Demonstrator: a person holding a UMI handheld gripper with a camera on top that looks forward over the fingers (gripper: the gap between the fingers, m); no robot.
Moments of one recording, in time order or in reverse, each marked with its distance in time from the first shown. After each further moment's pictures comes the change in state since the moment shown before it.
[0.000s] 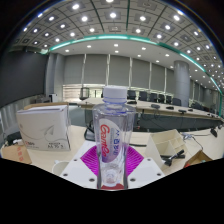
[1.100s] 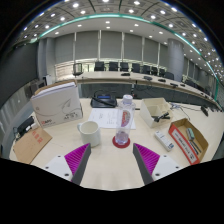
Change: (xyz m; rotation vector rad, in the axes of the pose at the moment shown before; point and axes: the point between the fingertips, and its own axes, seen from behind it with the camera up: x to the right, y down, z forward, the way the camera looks) arm -0.049 0.063 -0.187 -0.322 0.070 0.069
